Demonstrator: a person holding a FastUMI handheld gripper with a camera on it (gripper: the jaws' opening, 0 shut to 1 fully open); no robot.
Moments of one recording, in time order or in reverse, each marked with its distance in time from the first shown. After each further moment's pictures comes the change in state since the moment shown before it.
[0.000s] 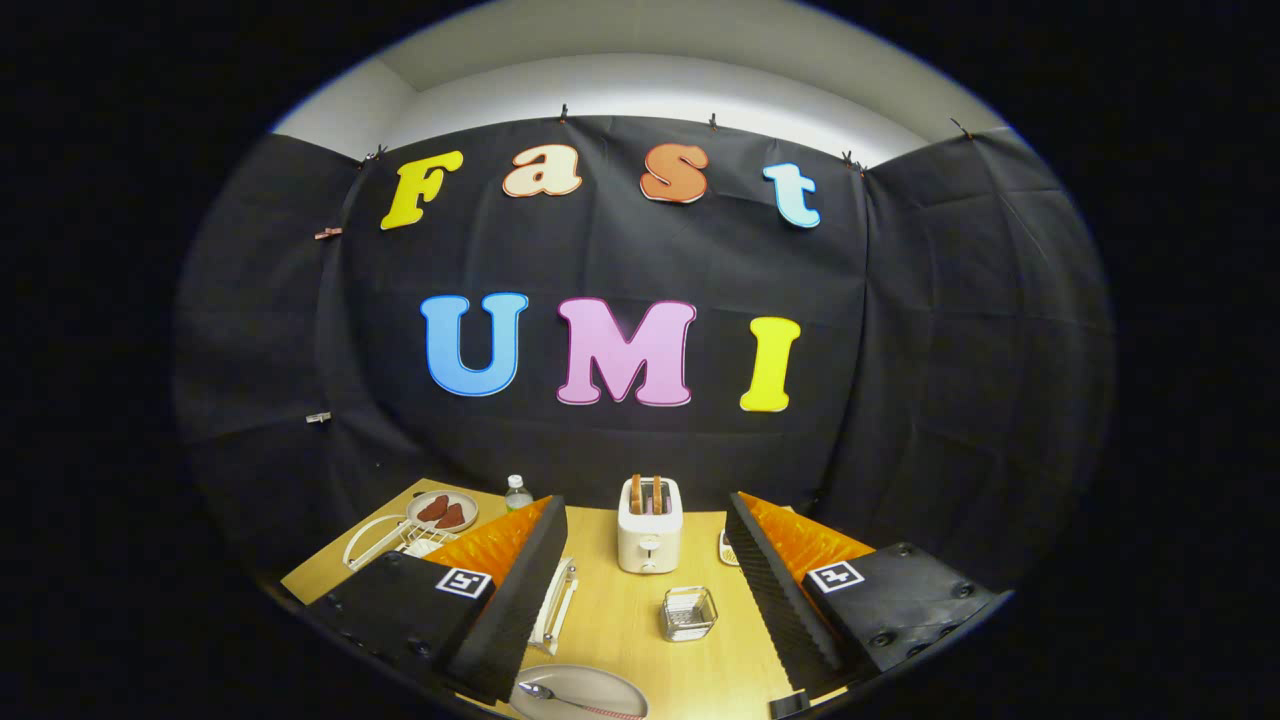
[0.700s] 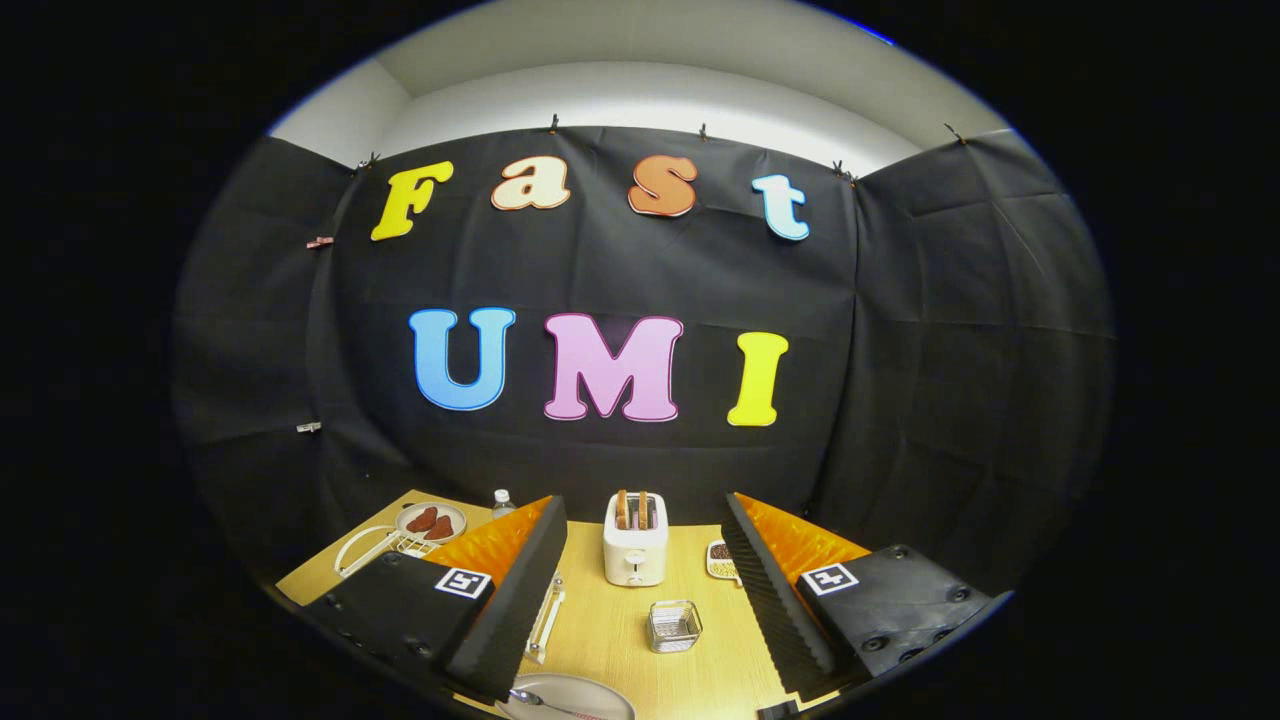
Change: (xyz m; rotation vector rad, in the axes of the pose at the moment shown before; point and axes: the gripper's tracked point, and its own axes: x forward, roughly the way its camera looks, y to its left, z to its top) arm 0.006 -0.016 0.011 0.031 -0.010 -0.018
